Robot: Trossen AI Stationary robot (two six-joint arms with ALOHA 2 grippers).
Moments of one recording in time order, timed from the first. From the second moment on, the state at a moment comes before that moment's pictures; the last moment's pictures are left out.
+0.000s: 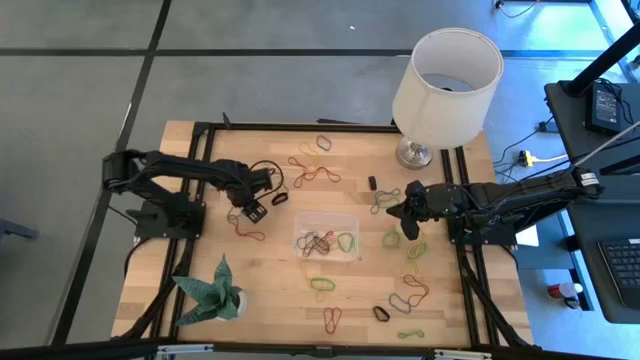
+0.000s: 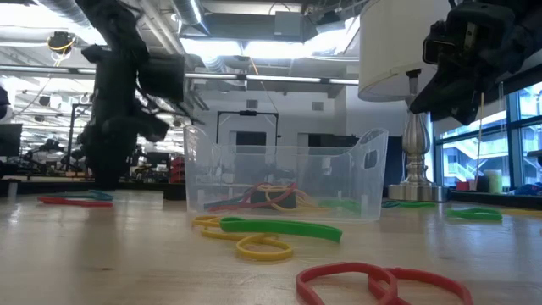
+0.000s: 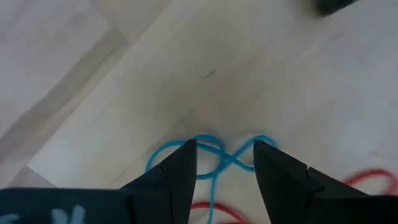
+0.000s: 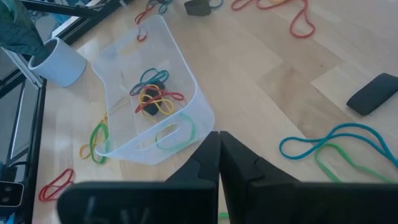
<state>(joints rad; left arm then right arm) 0.28 1.42 0.68 -0.79 0.01 -0.57 0.13 0.75 0.42 -0.26 0.21 0.67</state>
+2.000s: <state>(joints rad) -0.13 2.08 1.96 -1.14 -0.23 -0.34 0.13 0.79 0.42 -0.43 0.23 0.67</state>
